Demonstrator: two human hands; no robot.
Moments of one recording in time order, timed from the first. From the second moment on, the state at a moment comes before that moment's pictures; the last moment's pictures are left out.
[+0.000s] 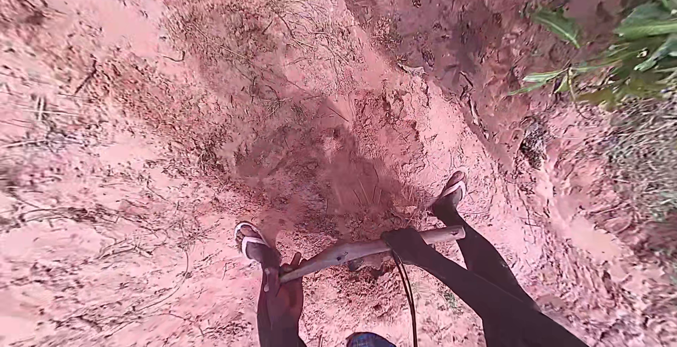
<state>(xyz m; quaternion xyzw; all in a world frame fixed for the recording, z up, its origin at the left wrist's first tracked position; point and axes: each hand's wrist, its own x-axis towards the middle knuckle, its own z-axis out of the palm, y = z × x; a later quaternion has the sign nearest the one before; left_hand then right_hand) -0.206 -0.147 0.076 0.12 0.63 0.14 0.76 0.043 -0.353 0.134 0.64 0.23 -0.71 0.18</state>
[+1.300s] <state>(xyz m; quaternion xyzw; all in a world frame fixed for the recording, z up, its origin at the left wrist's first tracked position) -0.150 -0.180 0.211 0.52 0.34 0.05 0.78 -0.028 -0.380 0.125 0.69 0.20 -0.69 -0.02</state>
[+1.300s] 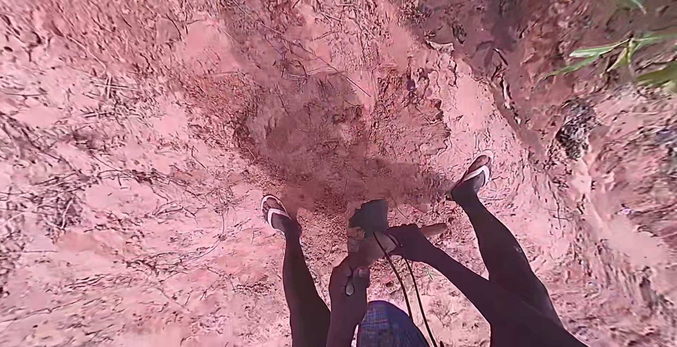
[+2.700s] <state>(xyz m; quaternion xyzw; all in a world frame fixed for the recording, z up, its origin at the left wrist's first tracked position) -0.035 -0.192 -0.085 0.08 0.58 0.13 0.80 0.289 -0.344 -0.042 0.78 0.36 -0.45 0.24</state>
